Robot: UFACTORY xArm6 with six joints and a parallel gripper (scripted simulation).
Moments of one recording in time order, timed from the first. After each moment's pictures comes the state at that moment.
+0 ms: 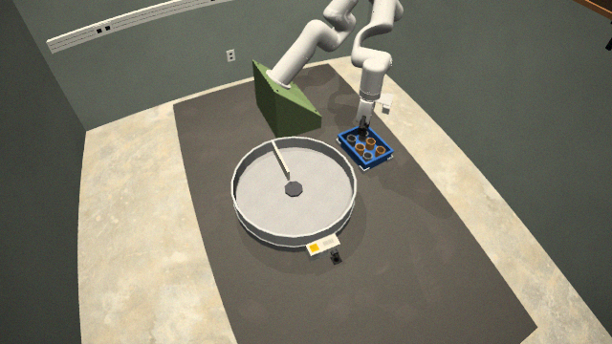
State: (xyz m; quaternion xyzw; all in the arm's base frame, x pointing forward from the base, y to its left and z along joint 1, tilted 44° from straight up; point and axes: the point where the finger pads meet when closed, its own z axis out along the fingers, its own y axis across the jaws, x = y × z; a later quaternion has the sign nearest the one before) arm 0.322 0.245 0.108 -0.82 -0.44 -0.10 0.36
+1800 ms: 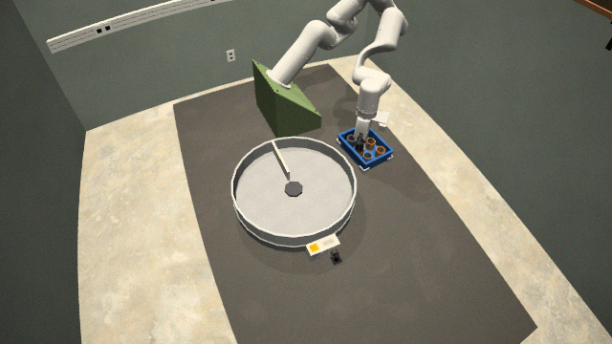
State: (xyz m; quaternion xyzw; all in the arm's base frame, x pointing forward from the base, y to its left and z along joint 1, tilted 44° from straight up) arm 0.309 0.301 0.048 -0.82 -0.44 -0.10 0.36
